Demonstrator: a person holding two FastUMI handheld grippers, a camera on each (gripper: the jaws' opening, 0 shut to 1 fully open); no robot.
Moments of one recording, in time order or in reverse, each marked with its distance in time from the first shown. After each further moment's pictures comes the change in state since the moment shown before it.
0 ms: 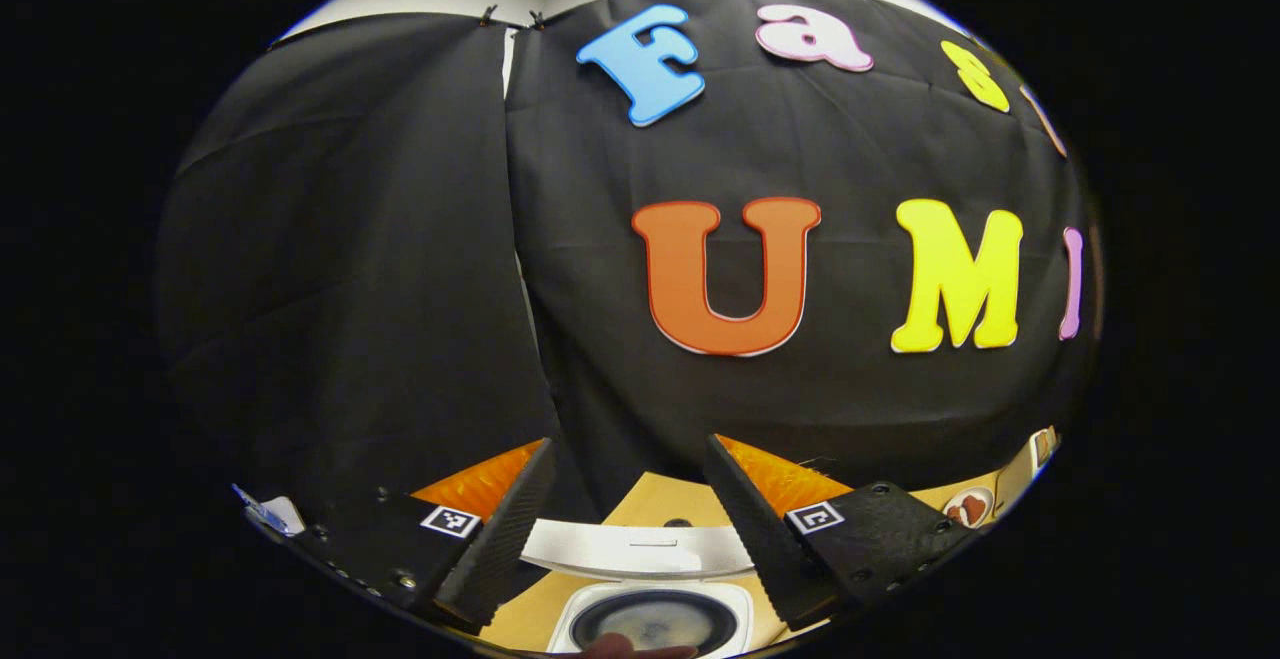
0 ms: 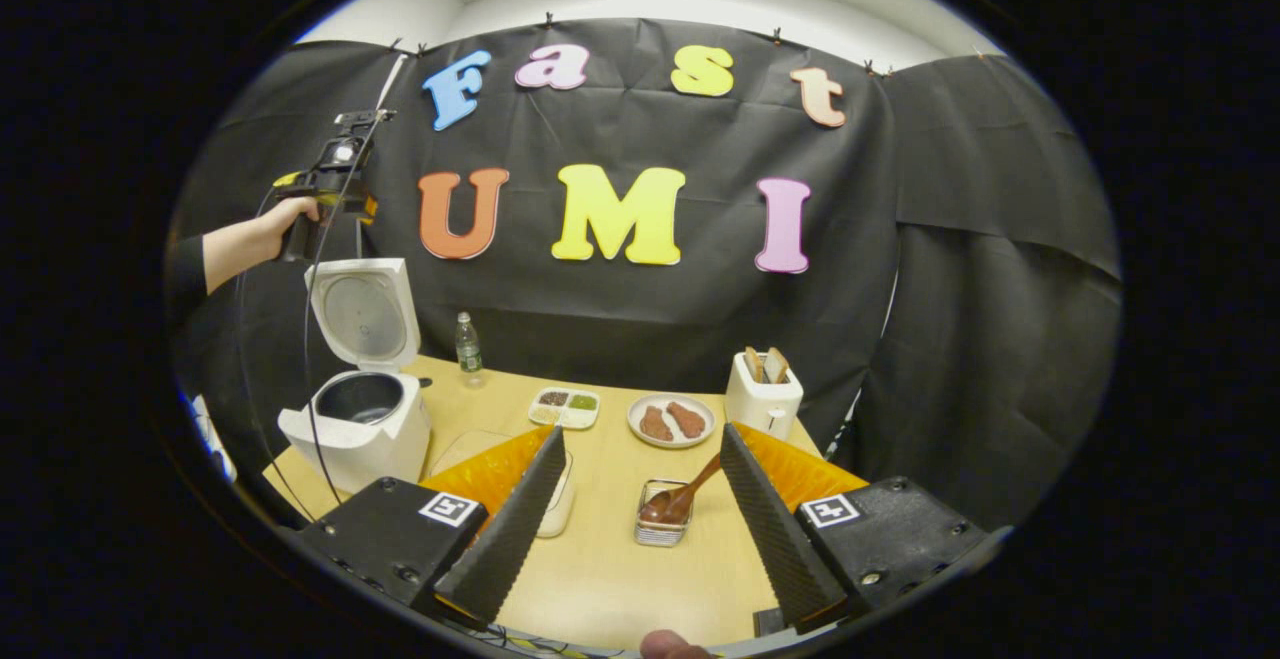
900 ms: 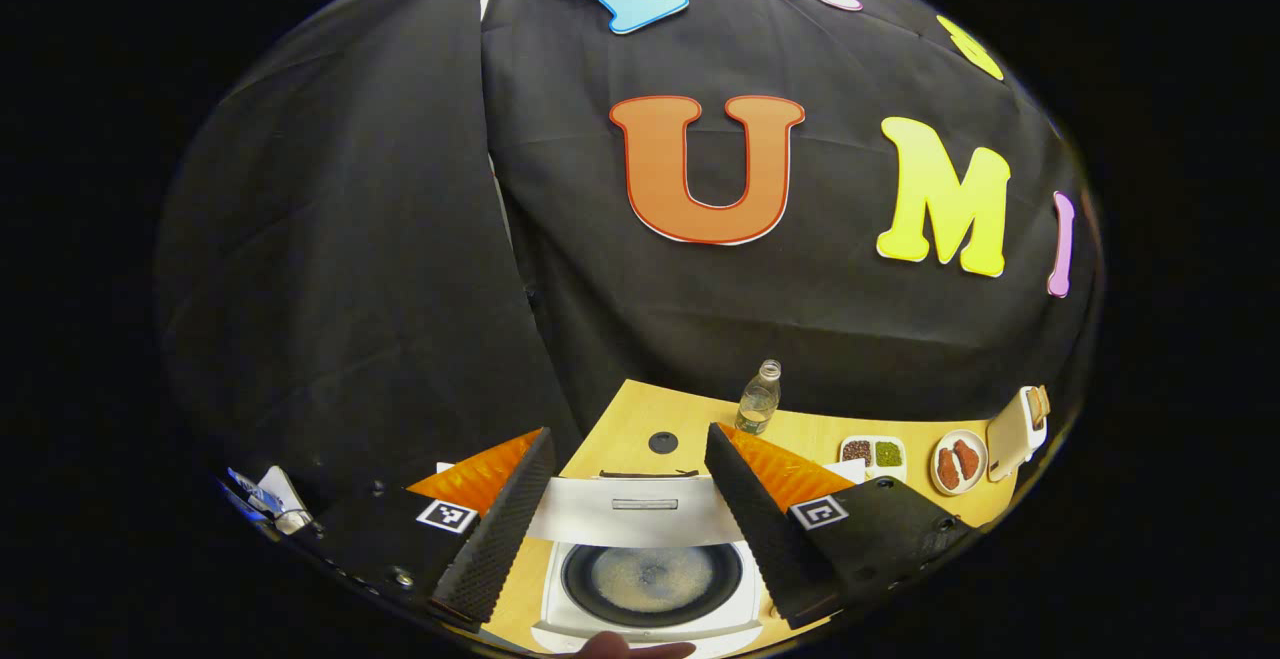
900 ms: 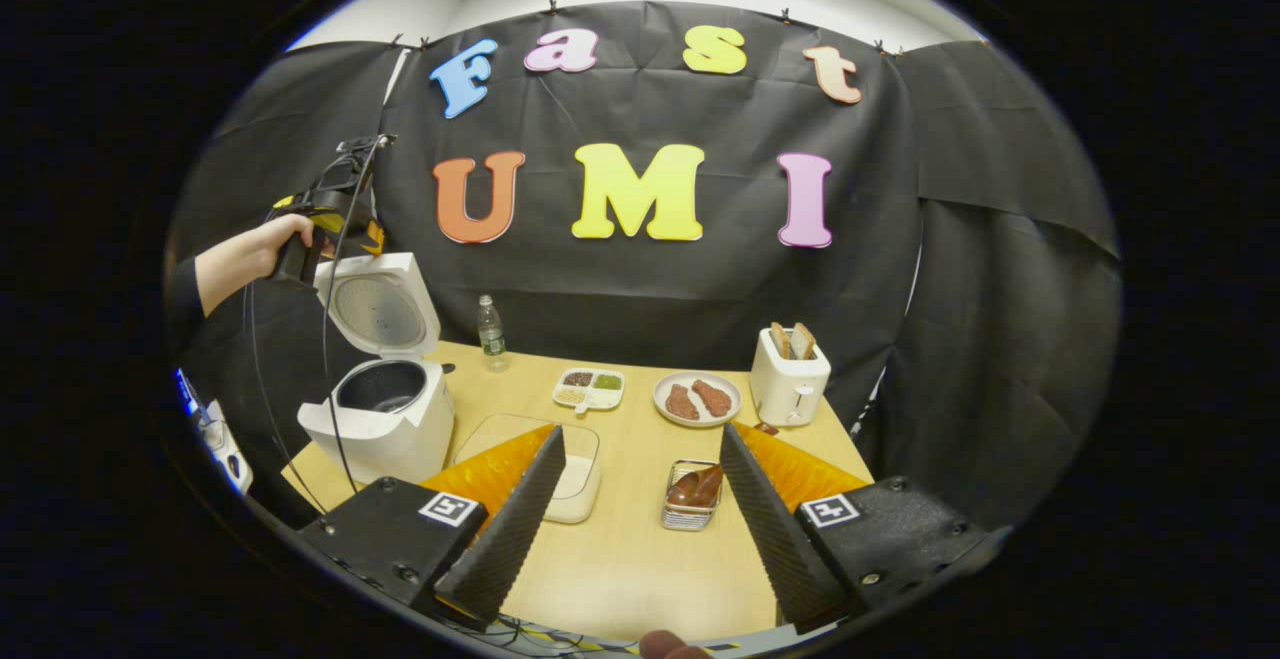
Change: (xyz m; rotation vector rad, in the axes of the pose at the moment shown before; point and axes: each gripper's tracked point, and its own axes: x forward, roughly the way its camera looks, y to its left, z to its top) left arm -0.036 -0.015 -0.090 -0.008 0.227 -0.111; right arm 0.003 0.020 -0.017 0.022 0.066 0.069
